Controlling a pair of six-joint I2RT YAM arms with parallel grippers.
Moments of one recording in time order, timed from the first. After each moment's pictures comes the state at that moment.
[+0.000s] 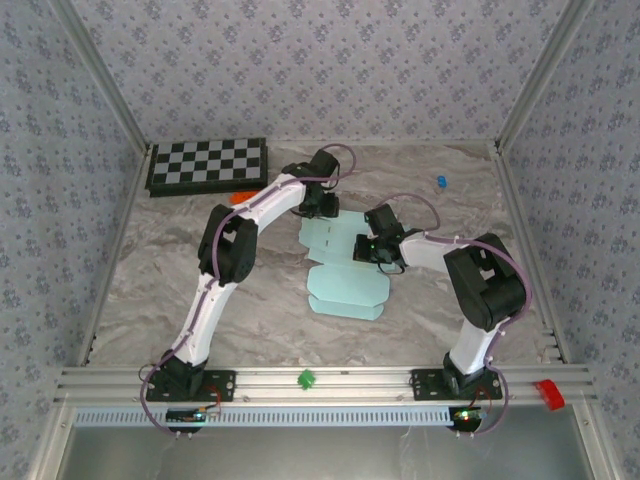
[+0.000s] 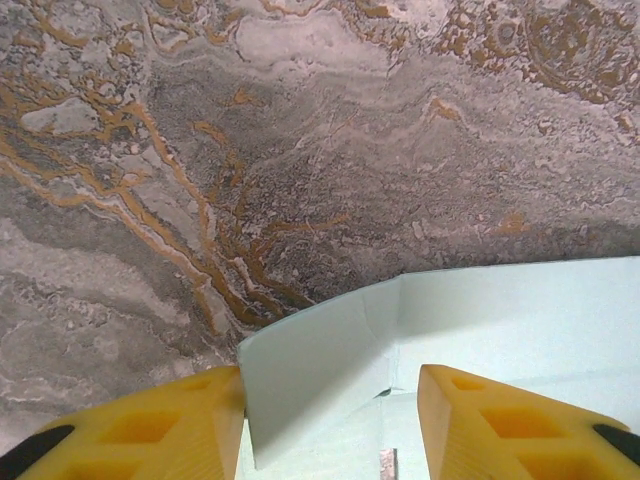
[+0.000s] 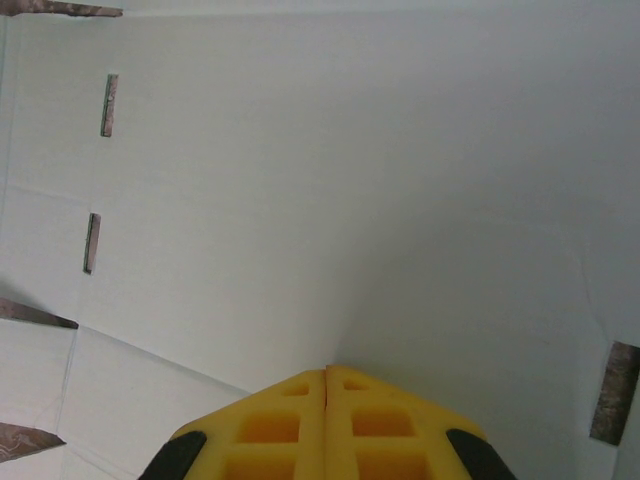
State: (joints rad) left arm -0.61 2.41 2.10 -0.84 0.02 -0.44; right arm 0.48 1.75 0.89 -0.12 -0.12 0.54
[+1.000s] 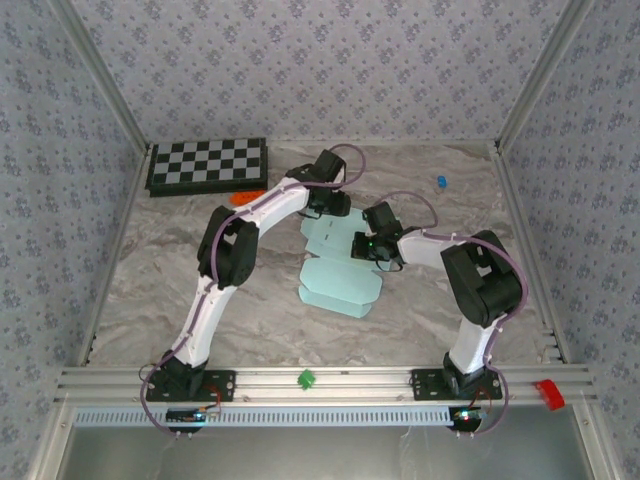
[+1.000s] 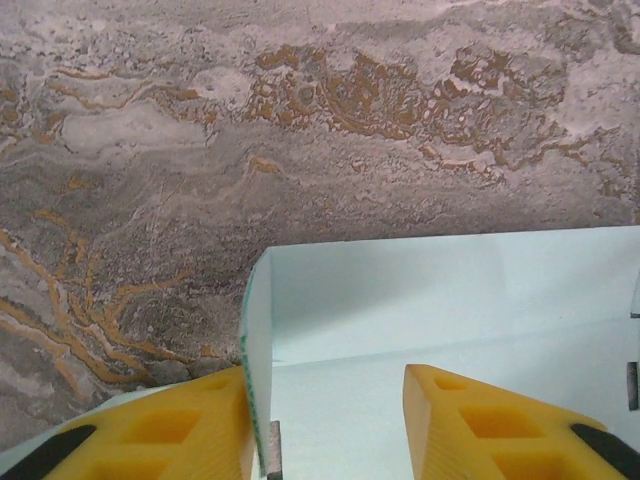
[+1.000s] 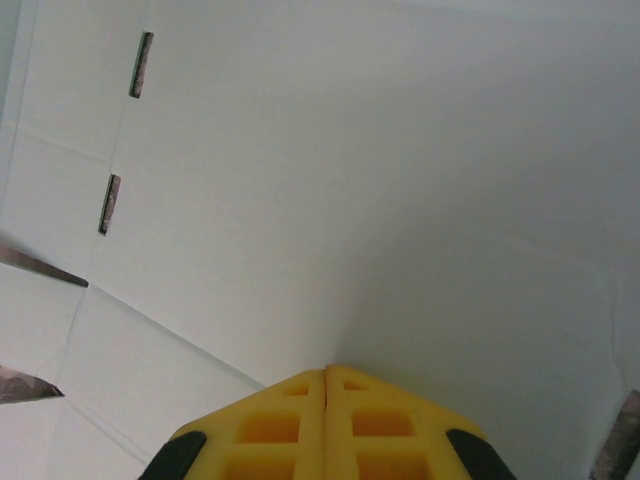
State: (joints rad) left arm -0.64 2.37 2.04 -0.68 0.09 -0.36; right arm 0.48 1.78 0.92 -0.11 -0.14 0.54
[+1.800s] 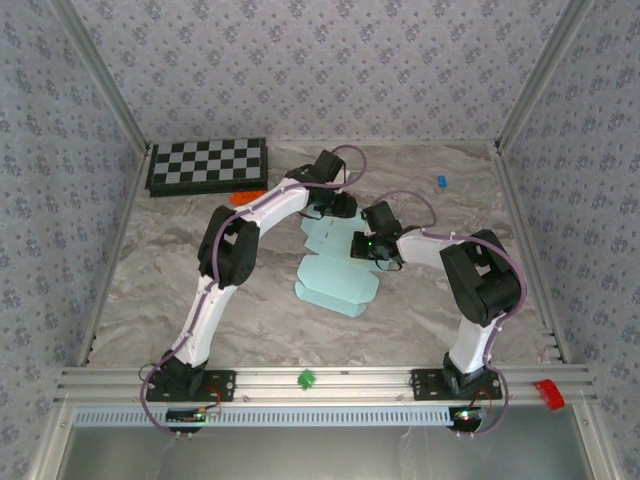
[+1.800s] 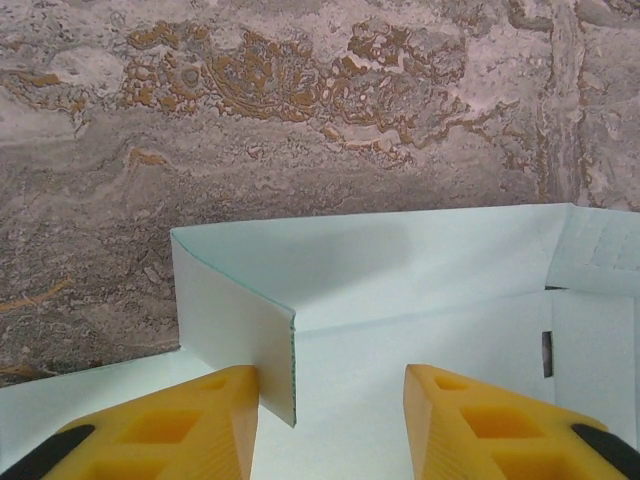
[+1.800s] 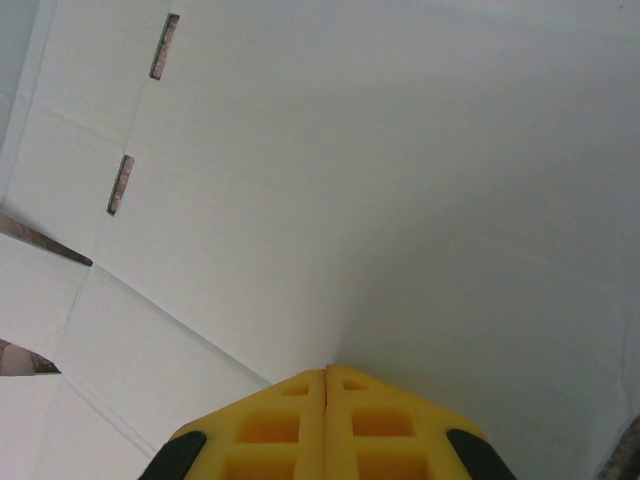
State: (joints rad) left arm -0.63 2.38 2.03 -0.65 0.25 -0.36; right arm 0.48 1.79 0.93 -0.11 -0.15 0.52
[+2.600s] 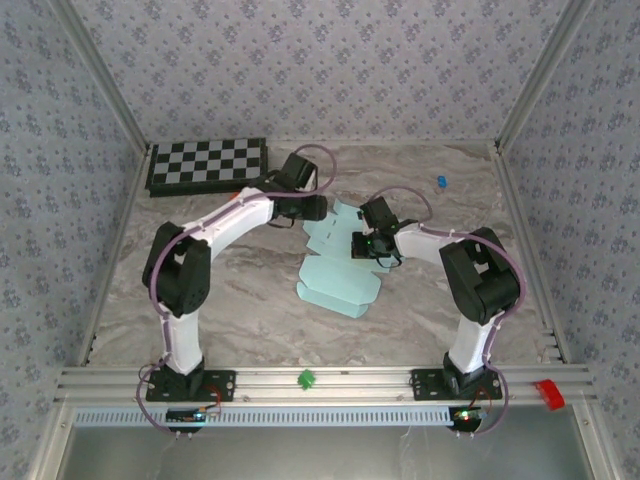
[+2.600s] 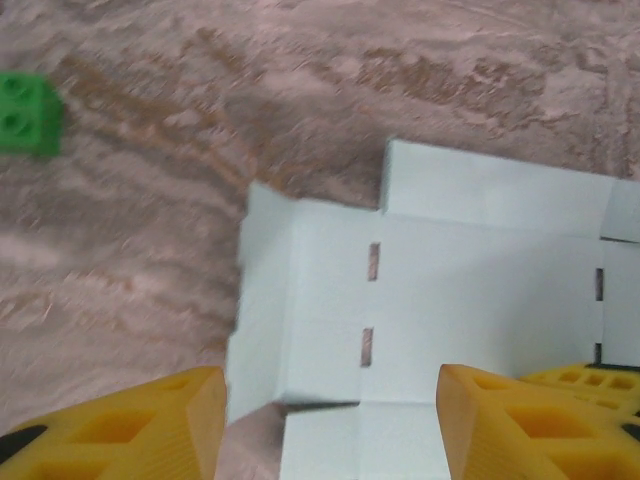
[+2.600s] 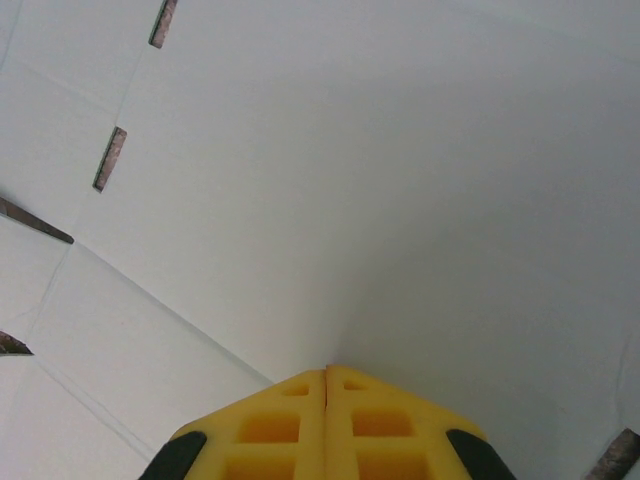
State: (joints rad) left arm -0.61 1.90 1.53 -0.60 -0.01 -0.42; right arm 0.48 1.80 1.00 -0.24 -0.12 0.42
